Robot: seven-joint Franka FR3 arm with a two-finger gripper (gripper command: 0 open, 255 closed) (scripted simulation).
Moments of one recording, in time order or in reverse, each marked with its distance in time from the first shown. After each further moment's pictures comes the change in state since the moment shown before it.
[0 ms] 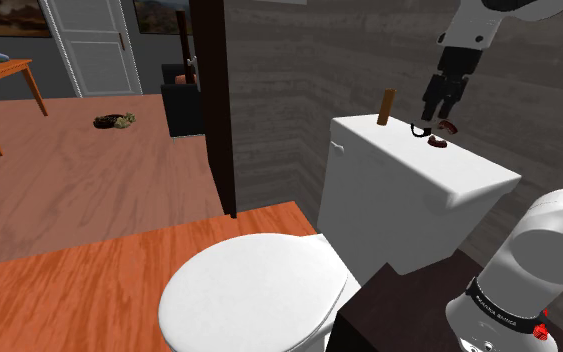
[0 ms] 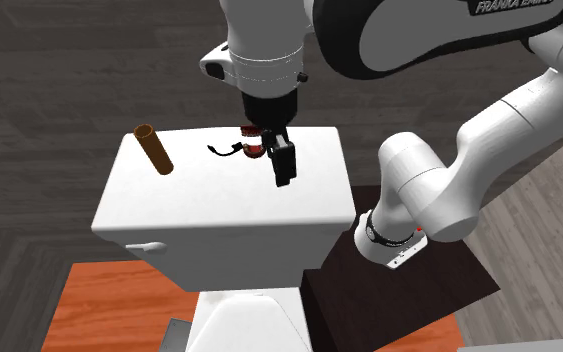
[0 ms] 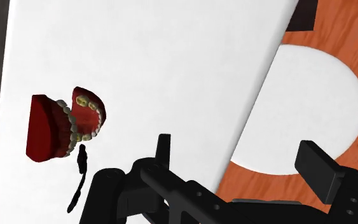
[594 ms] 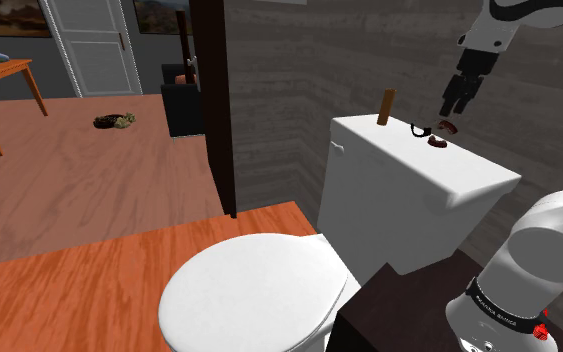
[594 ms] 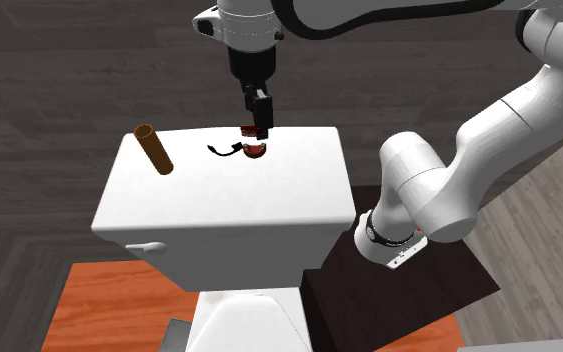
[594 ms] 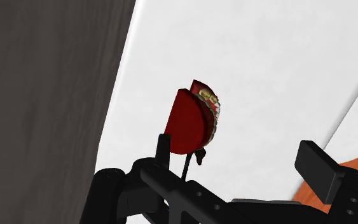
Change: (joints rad) arm -0.047 0.071 -0.186 0.056 -0.118 0.080 -0.206
